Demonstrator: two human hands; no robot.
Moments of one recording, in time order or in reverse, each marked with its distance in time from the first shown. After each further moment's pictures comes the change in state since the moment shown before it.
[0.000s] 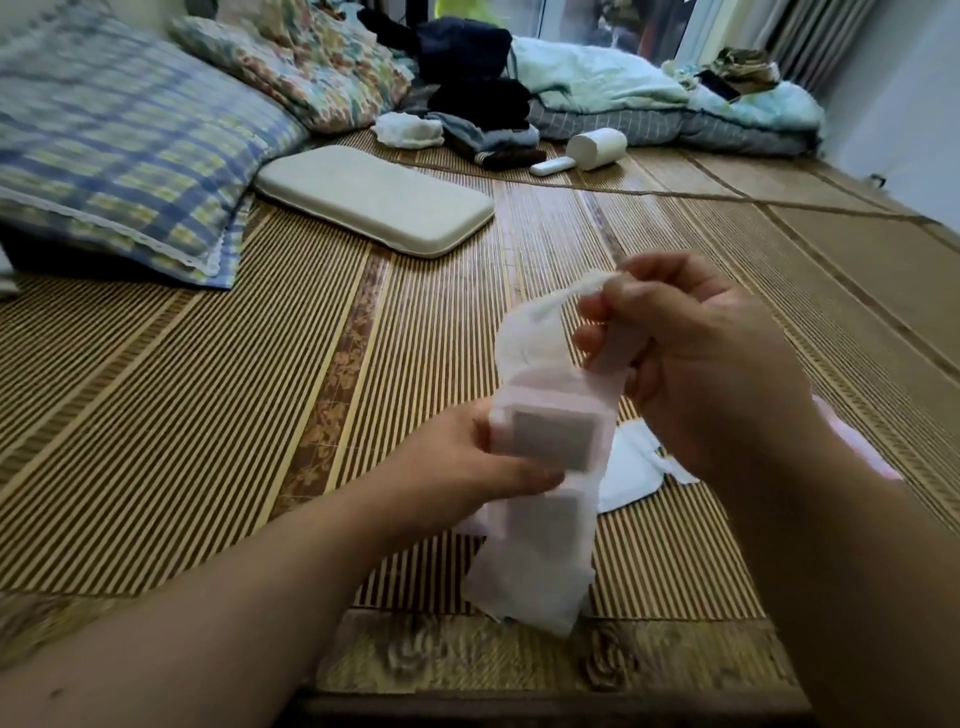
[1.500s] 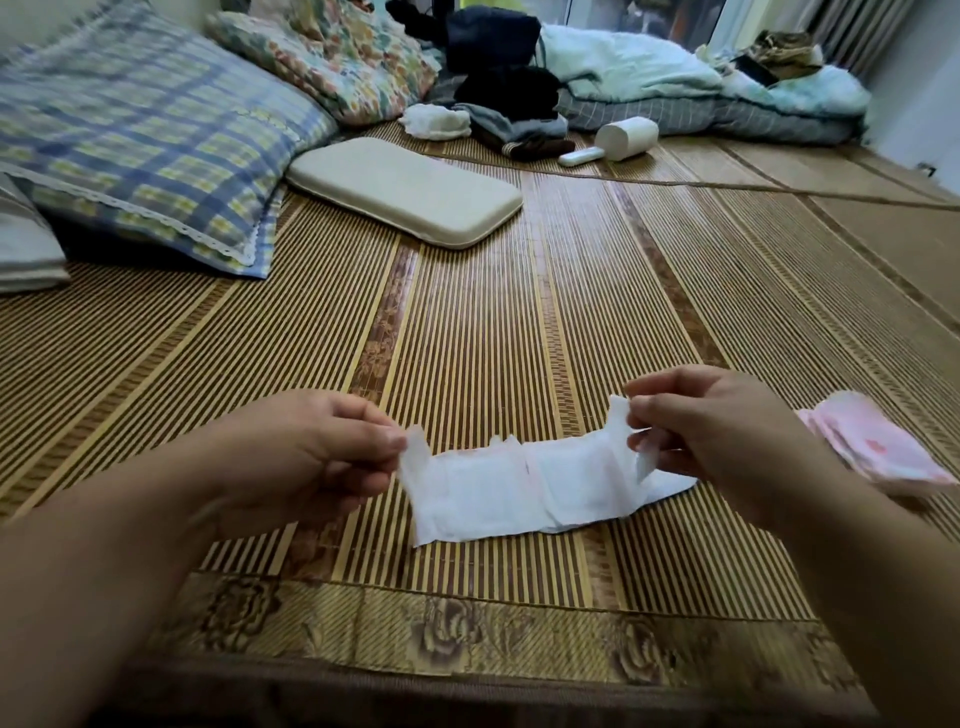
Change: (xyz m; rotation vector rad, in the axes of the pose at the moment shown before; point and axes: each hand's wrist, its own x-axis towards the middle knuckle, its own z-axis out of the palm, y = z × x) left_hand -0.058 -0.003 -0.091 -0.193 0.049 -0.380; right_hand -0.009 0.040 -0.046 -0.586 0.153 0.366
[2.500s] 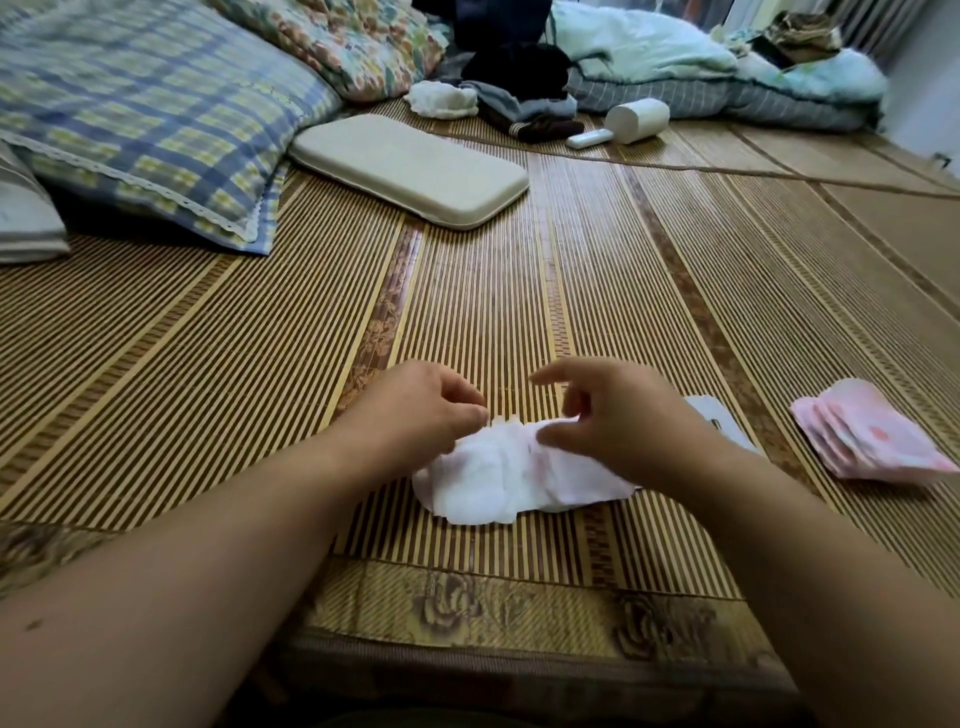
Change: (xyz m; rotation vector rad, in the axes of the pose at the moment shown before) left_hand 0.058 -0.004 0.053 0.641 0.380 0.262; right_hand 0.011 0.001 0.050 -0.771 -0.171 -0.382
